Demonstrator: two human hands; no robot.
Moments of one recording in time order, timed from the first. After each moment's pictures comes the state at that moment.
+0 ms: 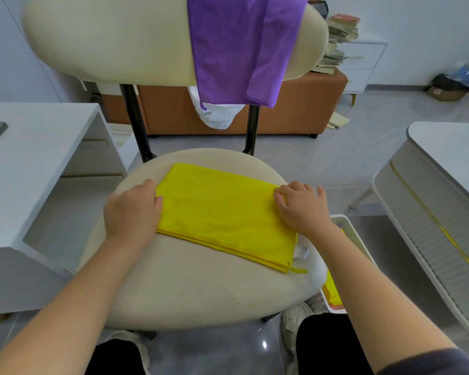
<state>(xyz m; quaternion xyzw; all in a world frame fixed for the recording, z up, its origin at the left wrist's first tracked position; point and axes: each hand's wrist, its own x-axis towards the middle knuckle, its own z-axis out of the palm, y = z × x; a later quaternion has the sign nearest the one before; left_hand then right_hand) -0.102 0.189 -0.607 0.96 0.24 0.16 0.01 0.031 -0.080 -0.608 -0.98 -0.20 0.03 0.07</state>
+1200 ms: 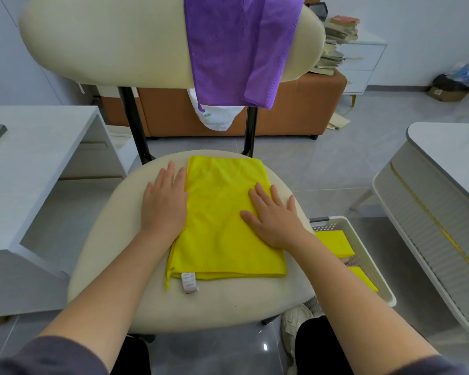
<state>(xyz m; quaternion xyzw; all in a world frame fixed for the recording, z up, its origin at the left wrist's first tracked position) -0.061 0.162 -0.624 0.98 0.18 0.09 0.08 0.012 -0.056 -0.623 -0.94 -0.30 0.14 0.07</state>
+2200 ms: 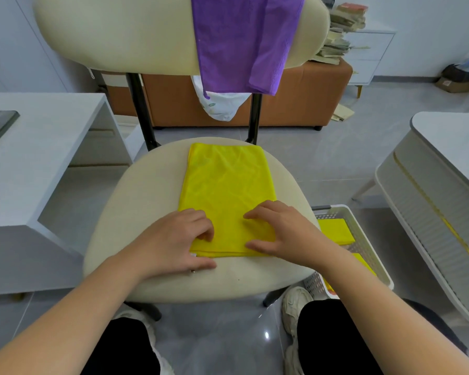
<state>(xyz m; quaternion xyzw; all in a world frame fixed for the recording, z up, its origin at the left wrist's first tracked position) -0.145 0.145 -0.613 0.97 -0.19 0.05 0.16 -0.047 -0.093 -0.598 -0.88 -0.44 0.09 0.17</state>
